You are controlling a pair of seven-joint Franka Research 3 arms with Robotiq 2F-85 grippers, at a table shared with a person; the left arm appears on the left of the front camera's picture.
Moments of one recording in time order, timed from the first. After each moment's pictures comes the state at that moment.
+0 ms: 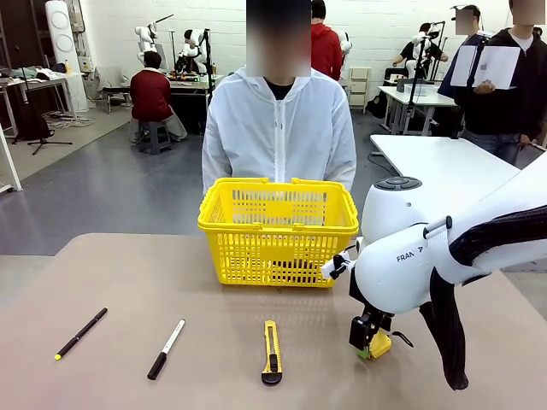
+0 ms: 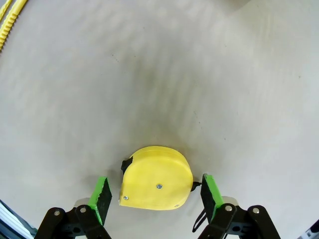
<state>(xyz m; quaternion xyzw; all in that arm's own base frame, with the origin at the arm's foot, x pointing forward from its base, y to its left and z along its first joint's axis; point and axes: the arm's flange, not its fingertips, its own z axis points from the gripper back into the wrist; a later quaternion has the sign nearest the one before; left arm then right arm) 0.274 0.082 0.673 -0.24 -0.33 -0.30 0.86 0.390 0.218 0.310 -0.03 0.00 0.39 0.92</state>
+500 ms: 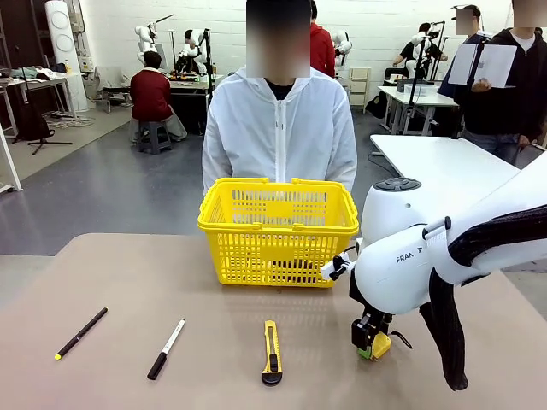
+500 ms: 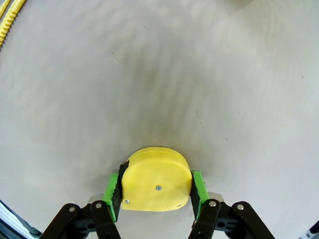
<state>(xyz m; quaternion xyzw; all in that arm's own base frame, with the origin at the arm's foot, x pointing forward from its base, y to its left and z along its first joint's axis) 0.274 0.082 0.673 -0.24 -0.33 -0.30 0.86 0.390 0.218 0.308 -0.03 0.00 0.40 0.92</state>
